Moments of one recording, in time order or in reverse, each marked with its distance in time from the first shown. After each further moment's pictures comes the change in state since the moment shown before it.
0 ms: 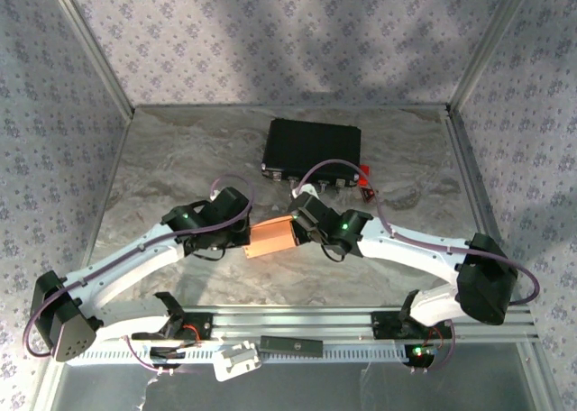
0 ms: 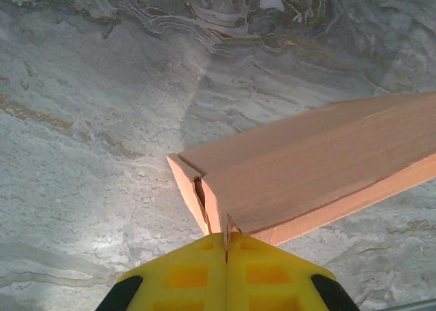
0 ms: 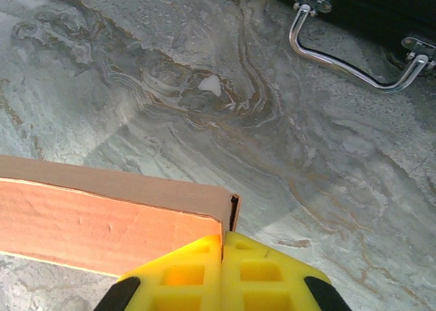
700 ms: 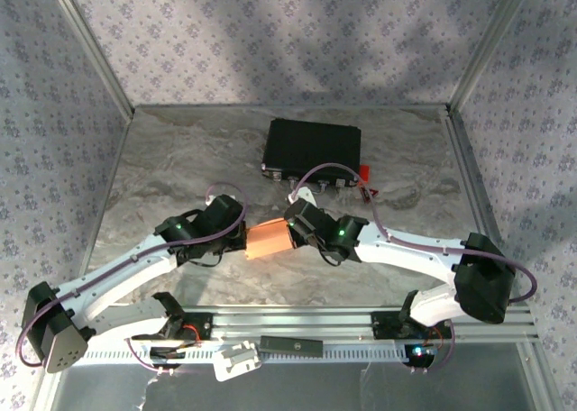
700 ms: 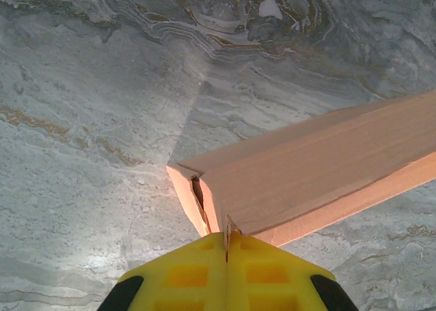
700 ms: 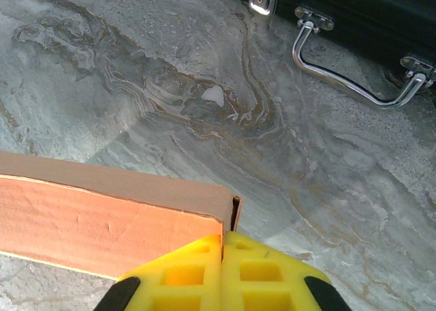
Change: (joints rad) left arm 0.004 -0.084 -0.103 0.090 -0.004 0.002; right arm 0.041 0.009 -0.032 0.064 0.072 -0.019
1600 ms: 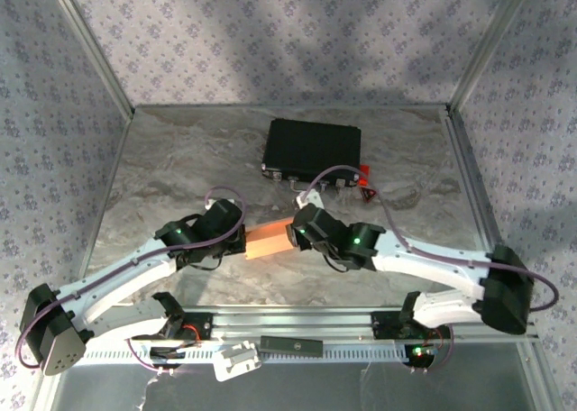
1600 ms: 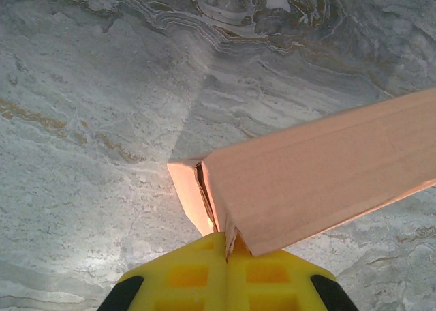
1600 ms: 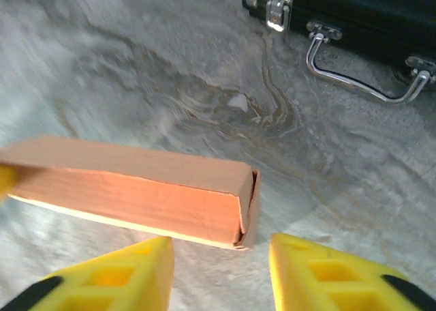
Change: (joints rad) left arm -0.004 -0.022 -0.057 0.043 0.000 -0.011; right arm 0.040 -0.163 -0.039 -0.016 -0.013 0.093
